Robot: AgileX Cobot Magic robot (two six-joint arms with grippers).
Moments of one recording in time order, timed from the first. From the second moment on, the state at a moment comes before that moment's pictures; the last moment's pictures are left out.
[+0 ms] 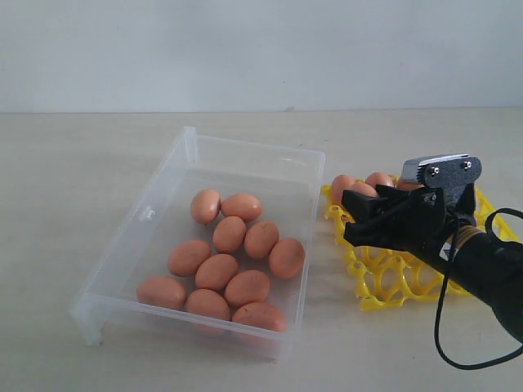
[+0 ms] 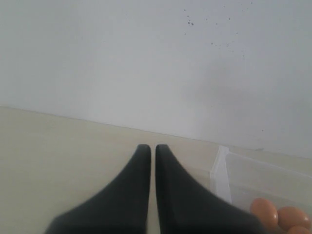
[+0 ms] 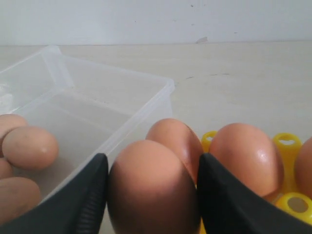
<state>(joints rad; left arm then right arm) 0.05 0.00 0.00 -0.09 0.07 -0.11 0.29 2.00 -0.47 -0.24 -1.21 0.25</state>
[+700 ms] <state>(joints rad) 0.05 0.00 0.00 -0.09 0.07 -0.11 0.29 2.00 -0.47 -0.26 -1.21 0.25</state>
